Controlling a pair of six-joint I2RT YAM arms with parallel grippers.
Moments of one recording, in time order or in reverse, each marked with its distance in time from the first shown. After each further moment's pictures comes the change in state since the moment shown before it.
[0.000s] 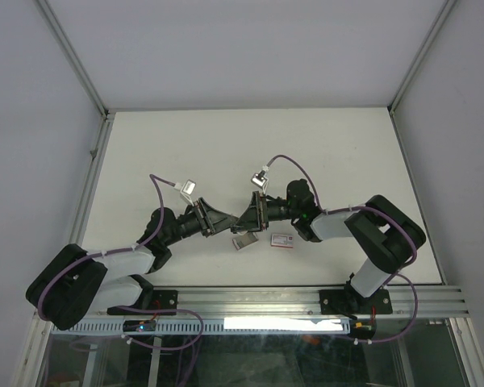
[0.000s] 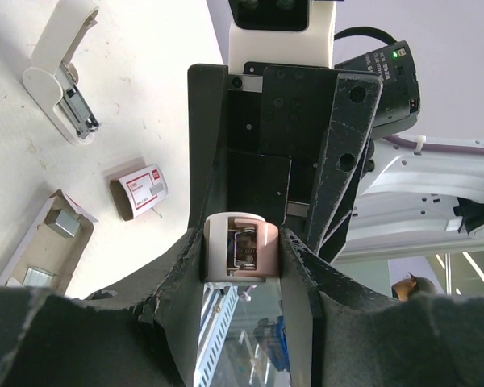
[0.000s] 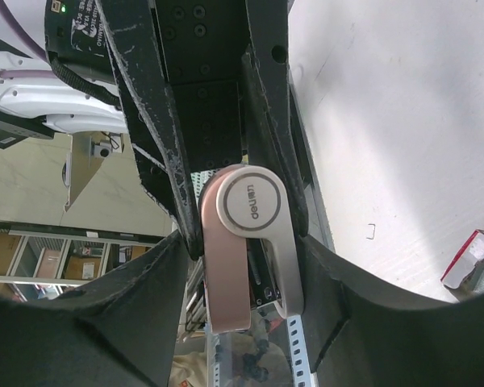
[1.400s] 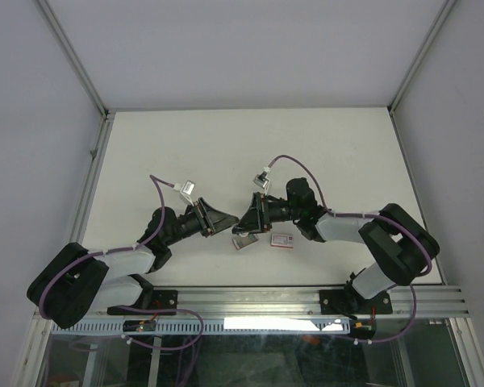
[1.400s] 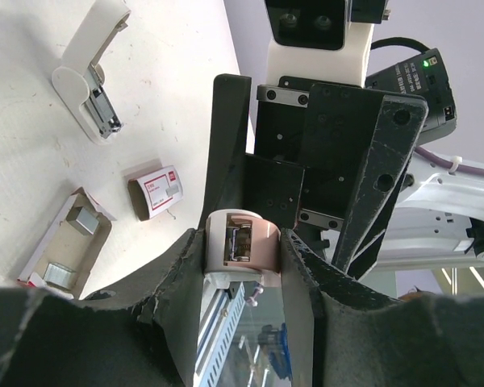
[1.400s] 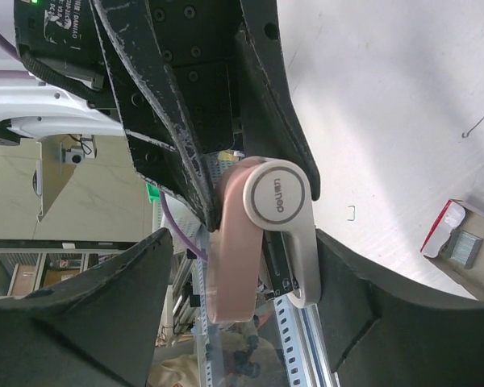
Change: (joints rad) left arm 0.000 0.015 0.000 -0.025 -0.023 0.002; right arm 0.000 -0.109 0.008 -0.273 0.050 -0.128
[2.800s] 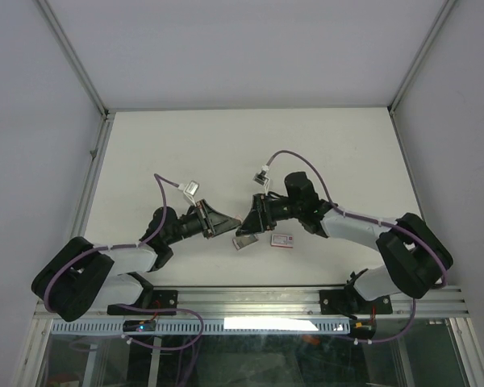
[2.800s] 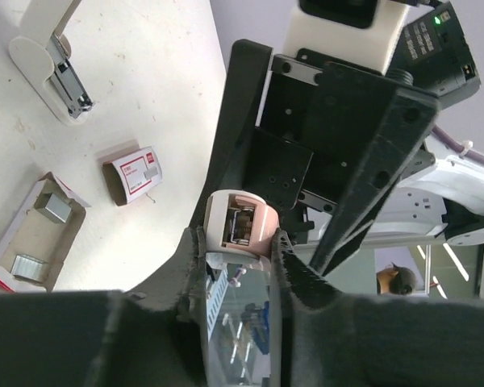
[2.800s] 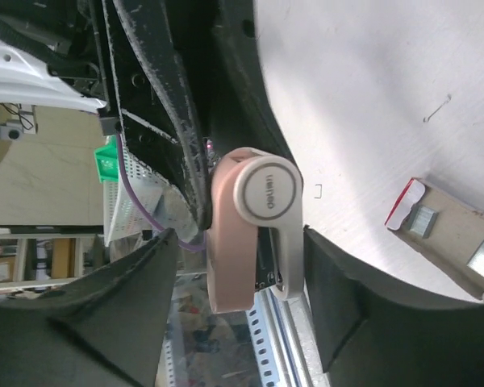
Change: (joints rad) left arm 0.001 0.043 0.006 0.060 0.083 -0.047; right arm -0.008 -0.098 0.084 -0.381 0.003 -0.275
